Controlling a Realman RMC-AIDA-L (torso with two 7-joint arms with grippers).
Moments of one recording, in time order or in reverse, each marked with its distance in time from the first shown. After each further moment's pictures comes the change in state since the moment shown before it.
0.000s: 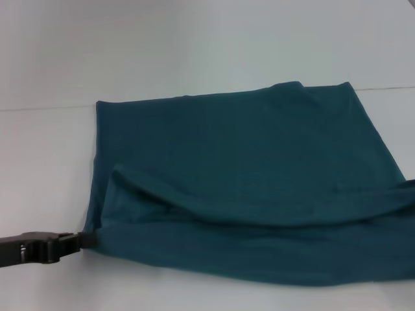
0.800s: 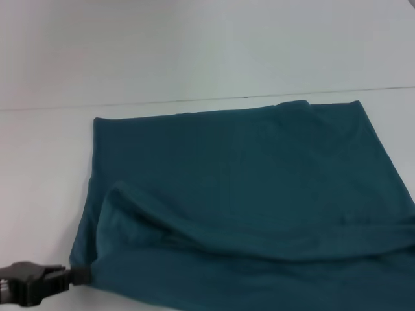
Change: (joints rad) left arm 0.041 0.007 -0.083 0.017 0.012 0.221 0.074; right arm -0.049 0.009 0.064 -0.027 -0.089 -0.165 -0.125
